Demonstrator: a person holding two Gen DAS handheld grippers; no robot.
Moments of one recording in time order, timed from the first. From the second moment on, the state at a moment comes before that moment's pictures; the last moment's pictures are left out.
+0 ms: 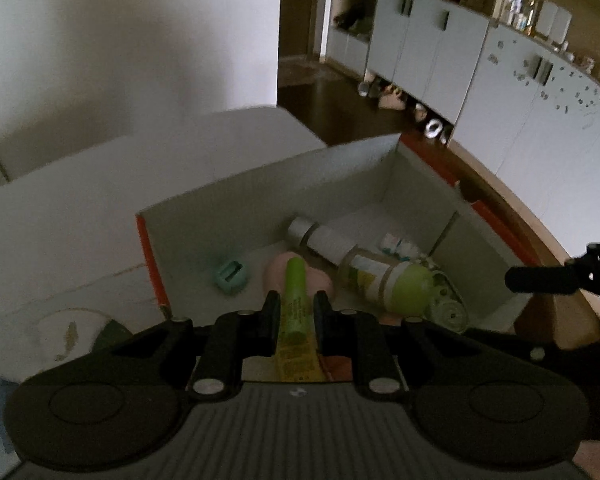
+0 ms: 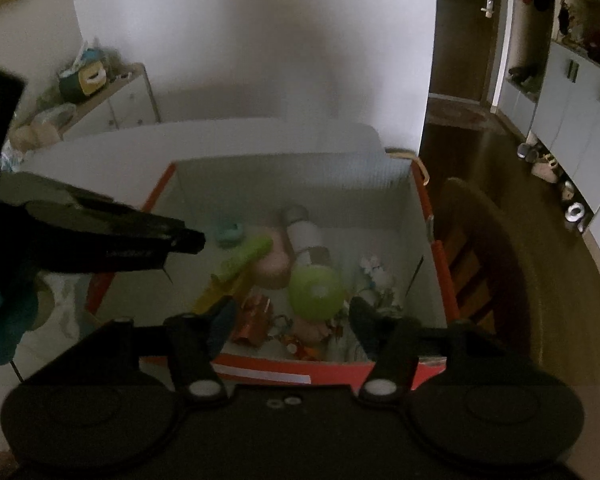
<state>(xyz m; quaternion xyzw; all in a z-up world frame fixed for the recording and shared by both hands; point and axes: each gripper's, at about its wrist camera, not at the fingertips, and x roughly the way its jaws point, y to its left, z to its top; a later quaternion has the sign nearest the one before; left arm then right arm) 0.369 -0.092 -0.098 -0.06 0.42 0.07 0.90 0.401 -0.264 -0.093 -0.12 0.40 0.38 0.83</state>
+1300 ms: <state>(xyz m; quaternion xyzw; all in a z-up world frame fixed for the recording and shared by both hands) 0.243 -0.071 -0.045 -0.03 0.32 -0.03 0.95 0.291 -0.277 -0.036 0.01 0.31 0.34 0.89</state>
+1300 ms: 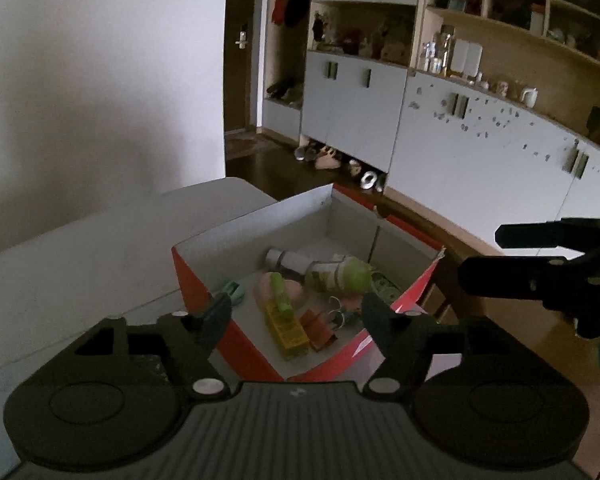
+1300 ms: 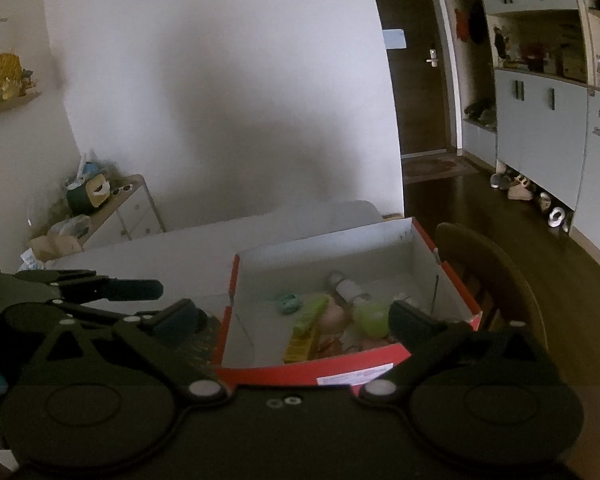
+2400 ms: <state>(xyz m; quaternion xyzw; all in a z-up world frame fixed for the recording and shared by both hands) 0.215 -0.050 -0.044 -0.03 0.31 -0.05 0.95 0.247 -0.261 -0.042 0.03 0.32 0.28 0.91</state>
